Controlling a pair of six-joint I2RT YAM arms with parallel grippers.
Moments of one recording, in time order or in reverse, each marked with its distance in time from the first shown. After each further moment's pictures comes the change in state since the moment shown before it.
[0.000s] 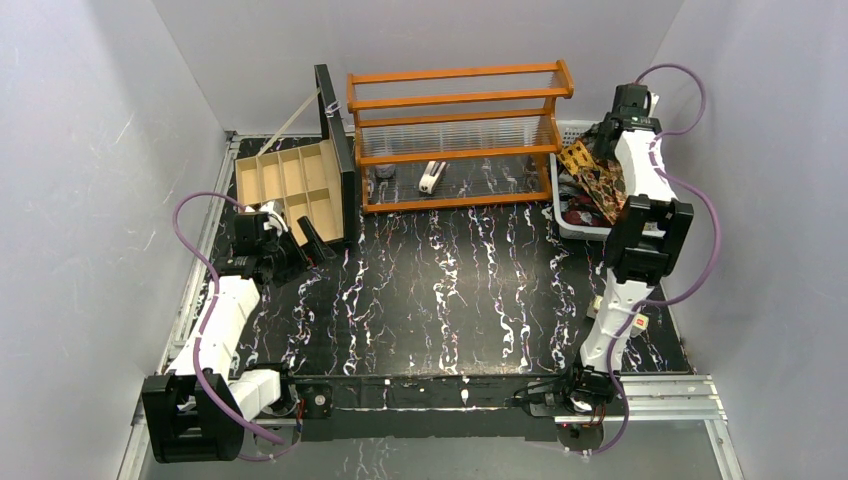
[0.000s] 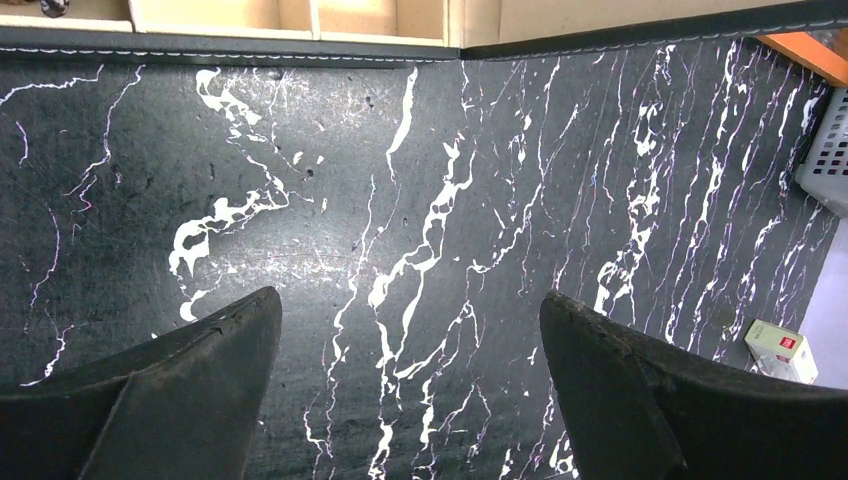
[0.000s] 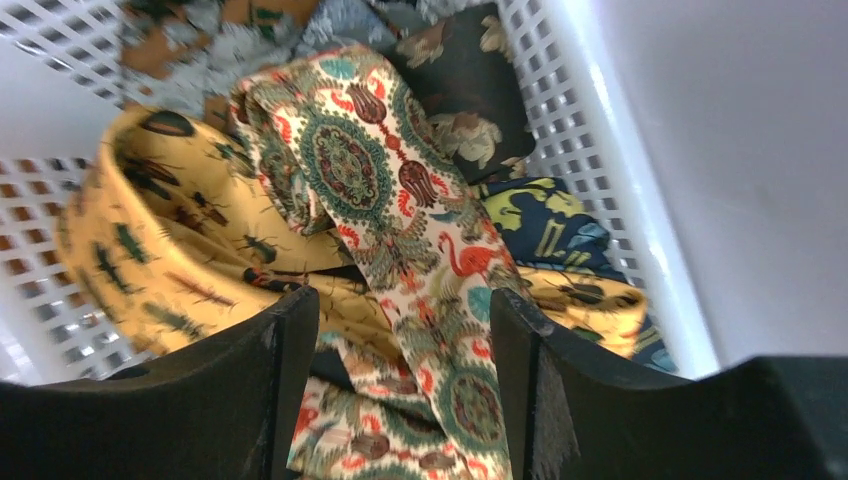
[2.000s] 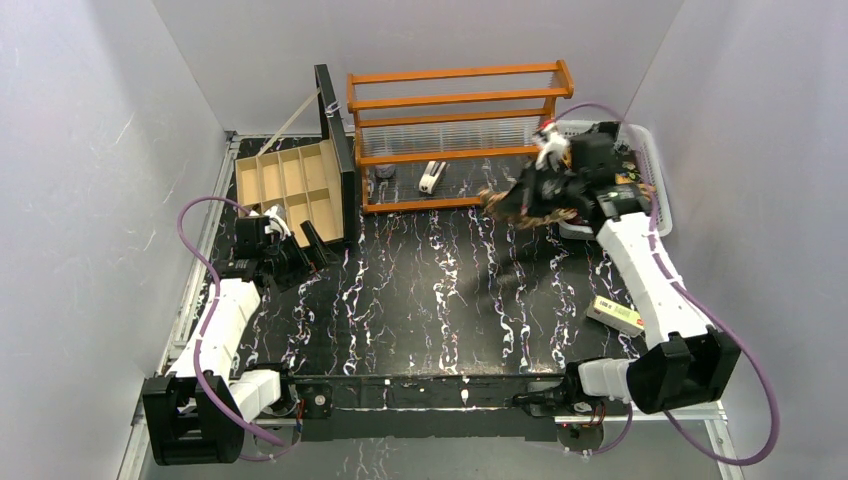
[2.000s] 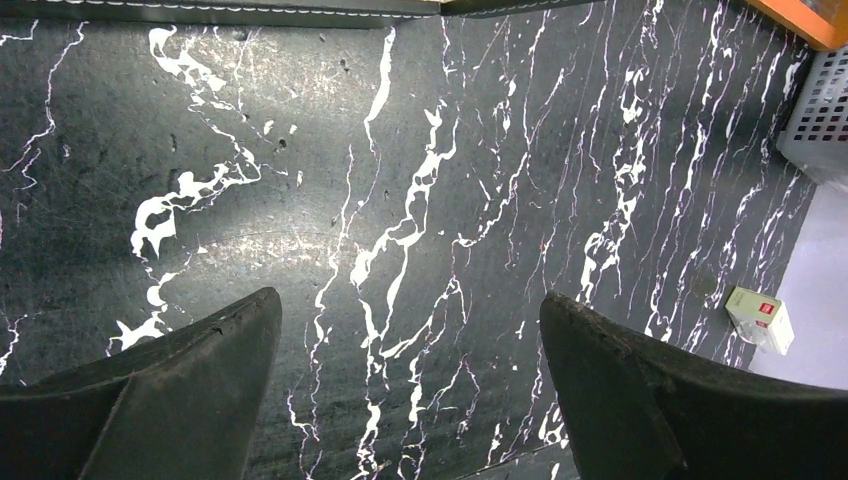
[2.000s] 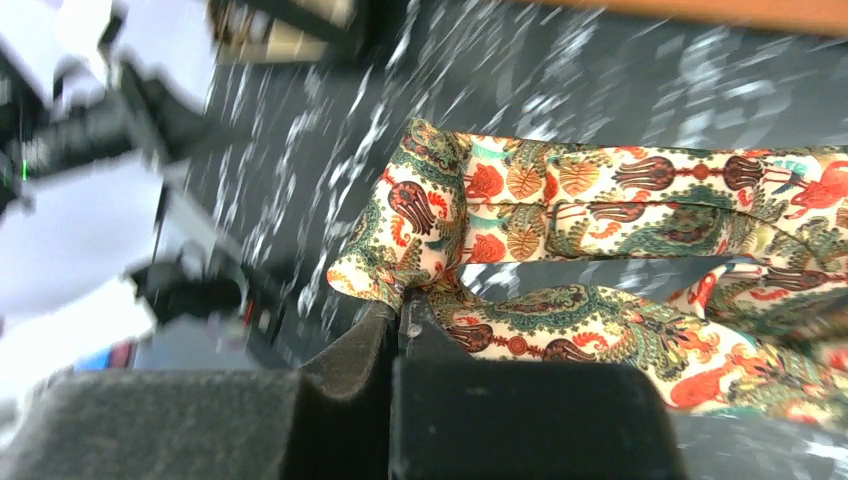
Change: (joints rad) left arm 0.000 -0.010 -0.024 -0.013 0.060 -0.001; right arm 0.283 -0.806 -0.645 0.008 -0.953 0.146
